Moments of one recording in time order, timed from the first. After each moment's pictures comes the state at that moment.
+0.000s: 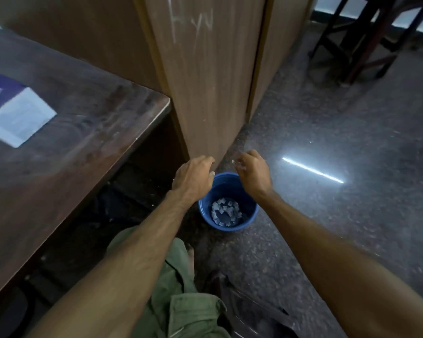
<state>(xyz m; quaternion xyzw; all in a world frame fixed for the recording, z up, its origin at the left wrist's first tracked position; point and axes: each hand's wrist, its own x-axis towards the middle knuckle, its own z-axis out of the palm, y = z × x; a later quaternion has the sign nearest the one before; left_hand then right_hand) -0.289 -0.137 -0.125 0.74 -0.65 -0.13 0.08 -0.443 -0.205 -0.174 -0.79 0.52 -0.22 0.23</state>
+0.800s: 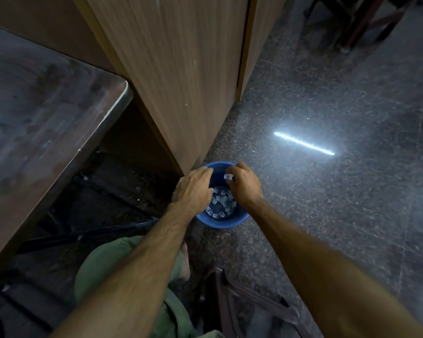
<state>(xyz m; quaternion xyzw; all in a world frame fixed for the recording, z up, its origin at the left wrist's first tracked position) -0.295 -0.171 -0.230 0.72 -0.66 -0.21 0.00 -0.438 -0.225 -0.278 -0.78 0.57 -0.08 0.25</state>
